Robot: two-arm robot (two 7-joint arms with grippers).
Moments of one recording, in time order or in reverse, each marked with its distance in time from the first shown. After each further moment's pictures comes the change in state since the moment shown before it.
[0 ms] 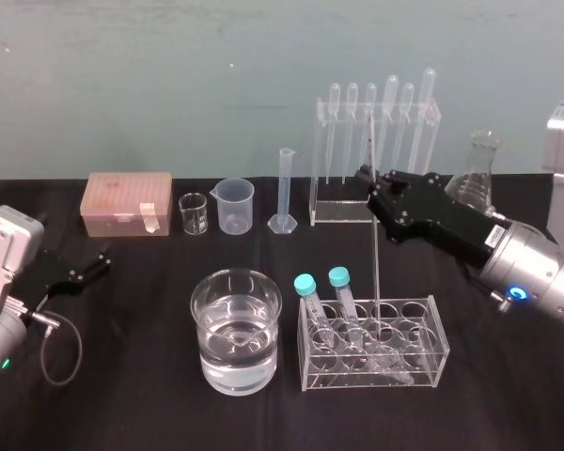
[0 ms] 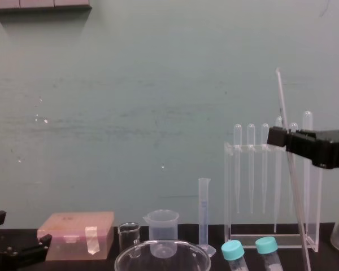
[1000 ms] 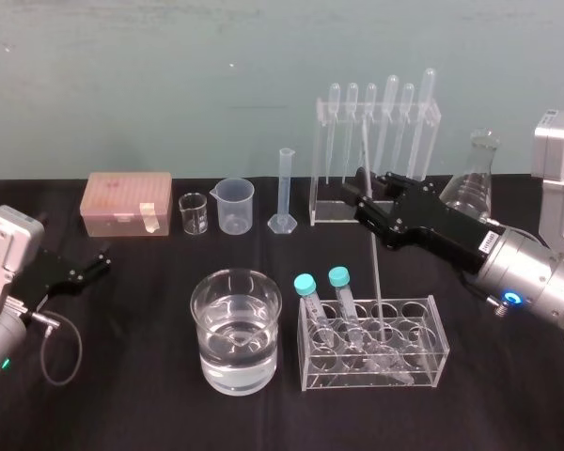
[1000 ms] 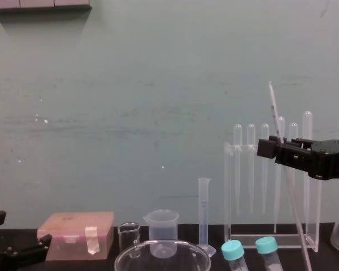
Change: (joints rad) left arm 0.000 0.000 0.000 0.000 0.000 0.000 0.000; right arm 0.001 -0.010 -0.005 0.015 -0.022 0.005 0.001
